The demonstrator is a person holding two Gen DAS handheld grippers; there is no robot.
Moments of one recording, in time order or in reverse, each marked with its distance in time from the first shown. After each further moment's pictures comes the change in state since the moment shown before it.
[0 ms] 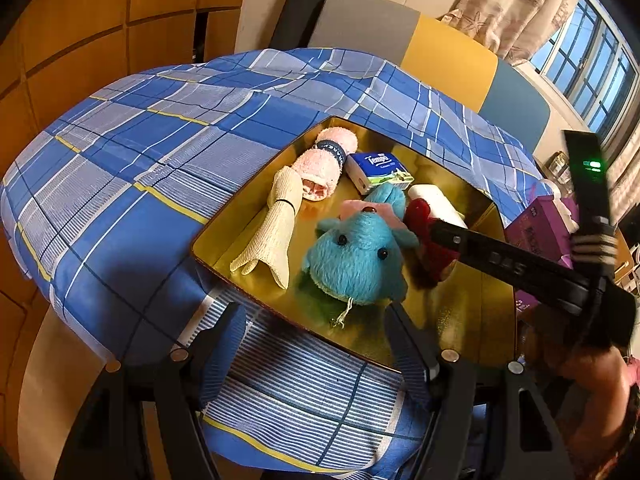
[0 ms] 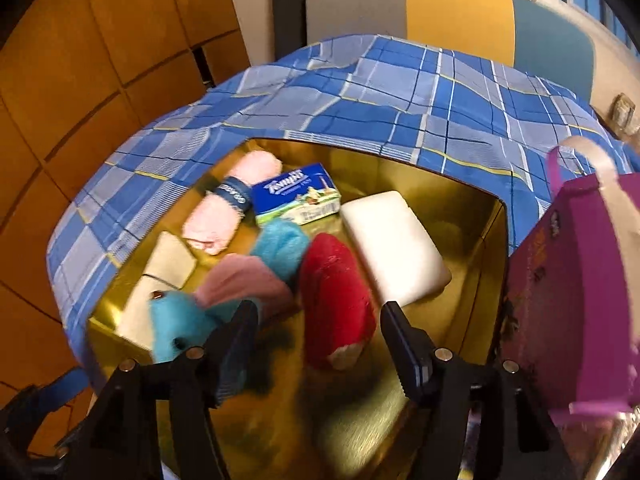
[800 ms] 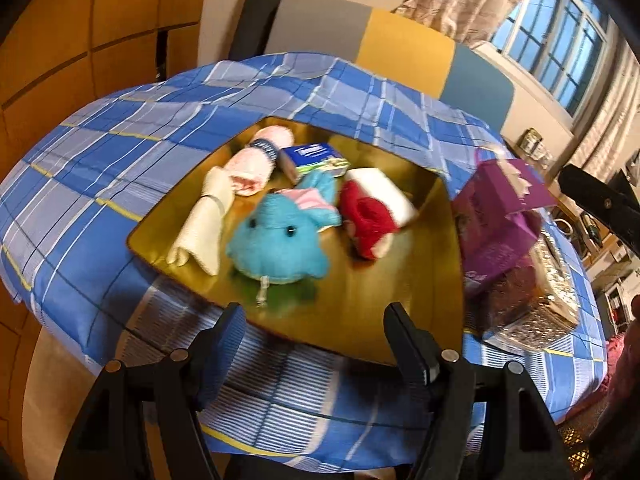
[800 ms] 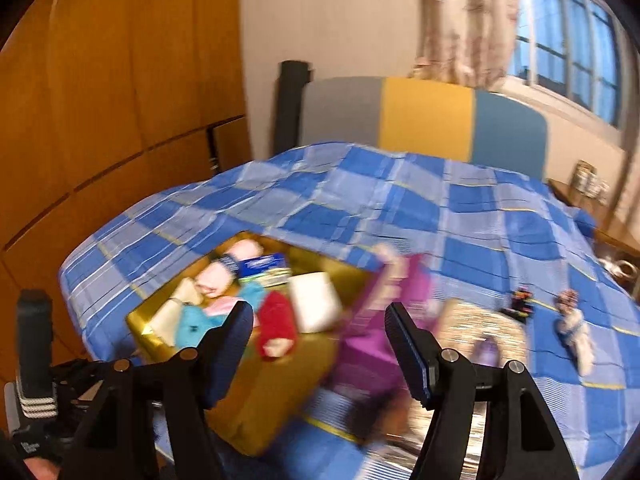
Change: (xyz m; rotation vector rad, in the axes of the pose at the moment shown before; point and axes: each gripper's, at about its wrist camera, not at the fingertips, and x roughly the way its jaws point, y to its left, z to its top) left arm -0.012 -0.058 -0.022 0.117 -0.027 -0.067; right arm -0.166 -0.049 -0.034 -0.068 -0.330 -0.092
